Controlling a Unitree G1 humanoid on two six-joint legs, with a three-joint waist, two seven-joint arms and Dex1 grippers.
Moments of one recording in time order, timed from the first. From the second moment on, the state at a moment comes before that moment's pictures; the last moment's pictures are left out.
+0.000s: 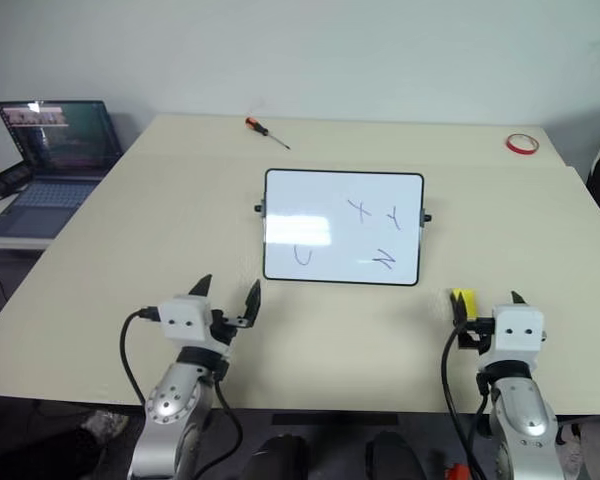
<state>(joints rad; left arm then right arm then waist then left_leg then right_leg) 0.14 0.11 0.03 -0.23 -0.07 -0.05 -0.12 0.27 -0.15 -0.19 -0.55 0.02 0.27 0.09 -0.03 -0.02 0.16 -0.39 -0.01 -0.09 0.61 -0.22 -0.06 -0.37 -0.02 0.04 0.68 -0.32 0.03</state>
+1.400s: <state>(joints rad) -0.22 0.21 -0.08 -0.09 -0.23 0.08 -0.50 0.23 -0.17 -0.25 -0.62 0.07 0.44 0.08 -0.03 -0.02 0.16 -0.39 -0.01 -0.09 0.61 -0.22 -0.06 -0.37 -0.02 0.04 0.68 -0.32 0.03</state>
